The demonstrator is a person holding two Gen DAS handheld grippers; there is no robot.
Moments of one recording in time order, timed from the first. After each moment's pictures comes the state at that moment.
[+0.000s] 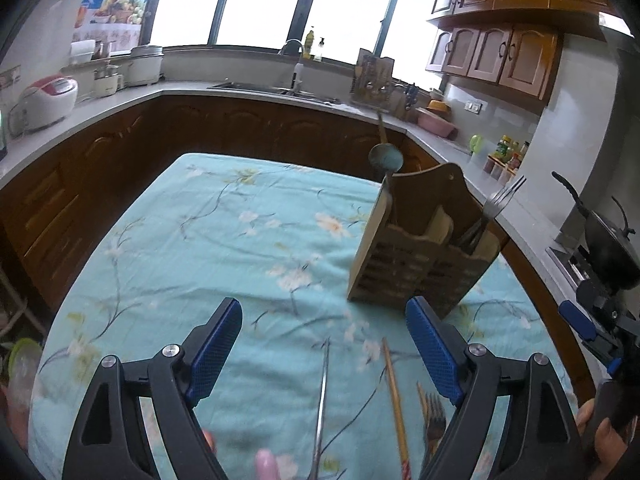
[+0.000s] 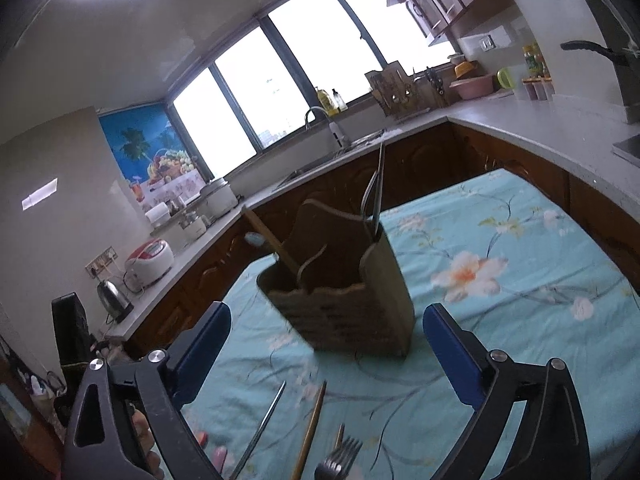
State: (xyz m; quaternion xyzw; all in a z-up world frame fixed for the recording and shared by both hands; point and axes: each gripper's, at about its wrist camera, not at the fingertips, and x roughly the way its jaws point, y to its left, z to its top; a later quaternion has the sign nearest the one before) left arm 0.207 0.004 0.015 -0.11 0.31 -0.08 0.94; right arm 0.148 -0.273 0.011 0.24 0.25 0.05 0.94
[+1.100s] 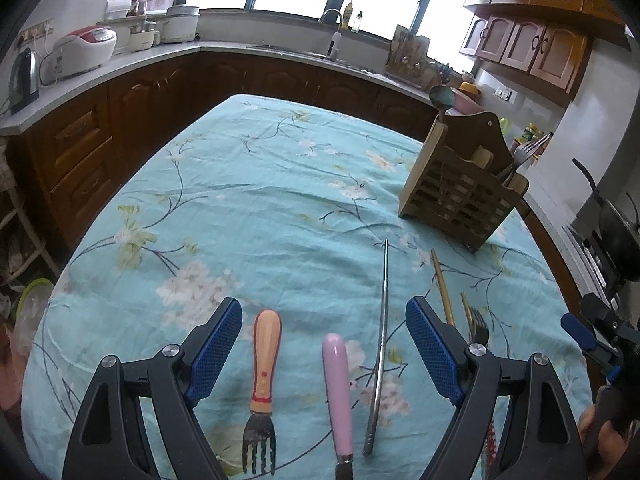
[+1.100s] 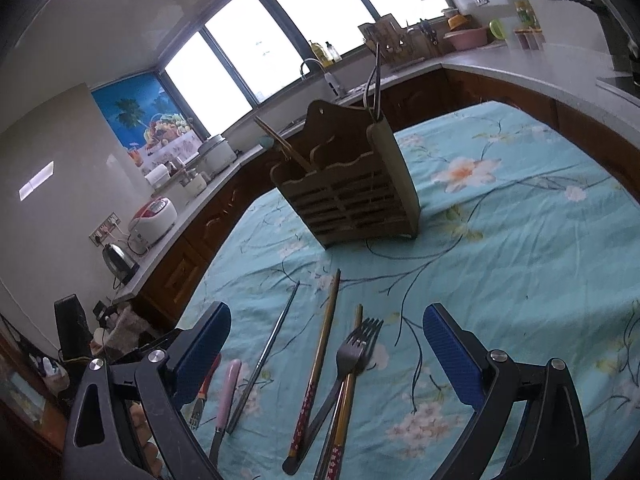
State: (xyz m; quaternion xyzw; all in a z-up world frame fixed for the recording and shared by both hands) left arm 0.129 0.059 -0.012 -0.13 0.37 -0.05 0.92; right arm 0.094 -0.231 -0.030 0.26 0.33 0.06 0.91
